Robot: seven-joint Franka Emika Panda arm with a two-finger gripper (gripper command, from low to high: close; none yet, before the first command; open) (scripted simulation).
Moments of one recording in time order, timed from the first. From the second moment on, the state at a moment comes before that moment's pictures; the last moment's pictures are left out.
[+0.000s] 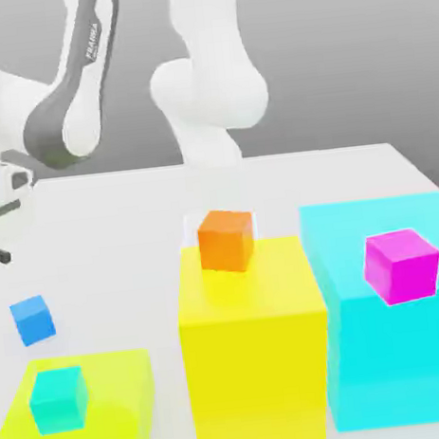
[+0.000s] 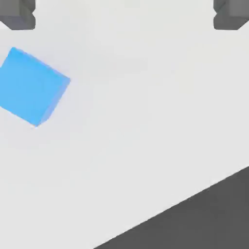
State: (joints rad) arm -0.92 -0.04 -0.01 -2.67 -0.21 2.72 2.27
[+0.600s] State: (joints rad) arm -1.01 0.29 -0.01 -2.70 0.04 3.00 2.33
